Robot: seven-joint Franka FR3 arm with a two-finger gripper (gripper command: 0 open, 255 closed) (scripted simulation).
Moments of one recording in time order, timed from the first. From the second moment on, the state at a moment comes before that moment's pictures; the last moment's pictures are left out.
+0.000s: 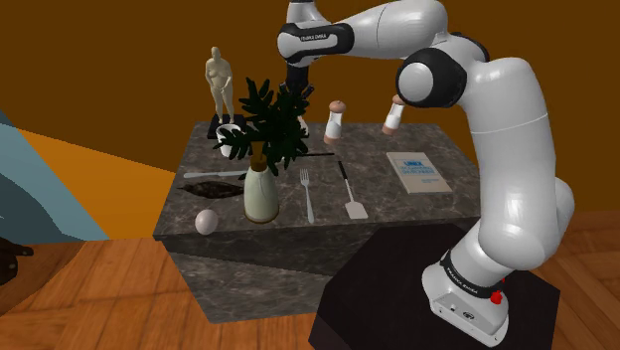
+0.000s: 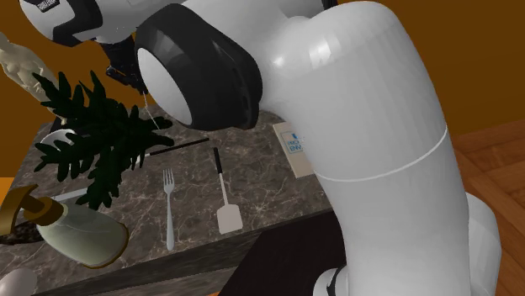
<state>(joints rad) -0.10 0.72 -0.04 -1.16 -0.01 1.93 0.56</state>
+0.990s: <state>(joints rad) -0.10 0.75 -0.04 -1.23 -0.01 2.09 0.57</state>
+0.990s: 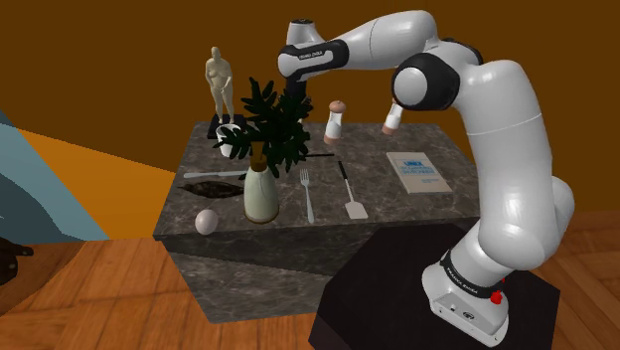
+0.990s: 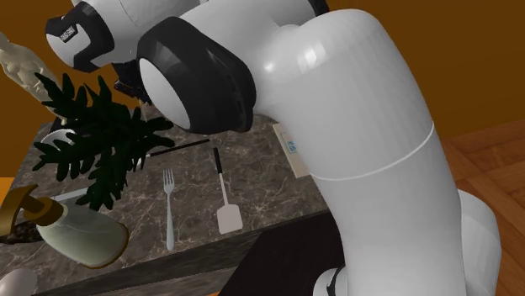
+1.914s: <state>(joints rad) -0.09 0.78 -0.07 -1.25 0.06 2.18 0.56</state>
